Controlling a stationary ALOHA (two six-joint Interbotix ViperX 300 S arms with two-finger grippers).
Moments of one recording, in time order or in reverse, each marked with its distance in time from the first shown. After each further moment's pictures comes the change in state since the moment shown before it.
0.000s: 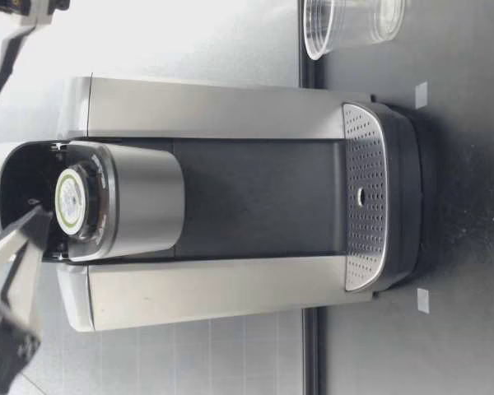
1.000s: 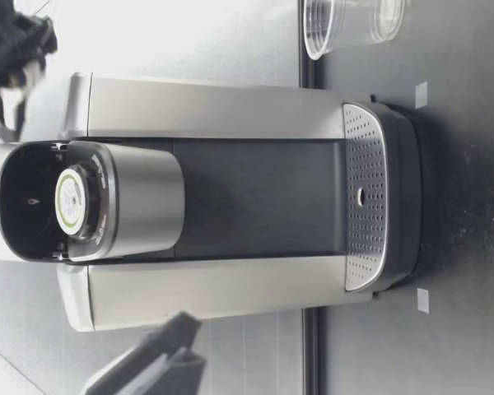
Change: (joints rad) left arm -0.018 -0.138 0.474 -0.023 -0.624 -0.776; right arm -0.215 0.216 -0.390 -0.003 0.380 -0.008
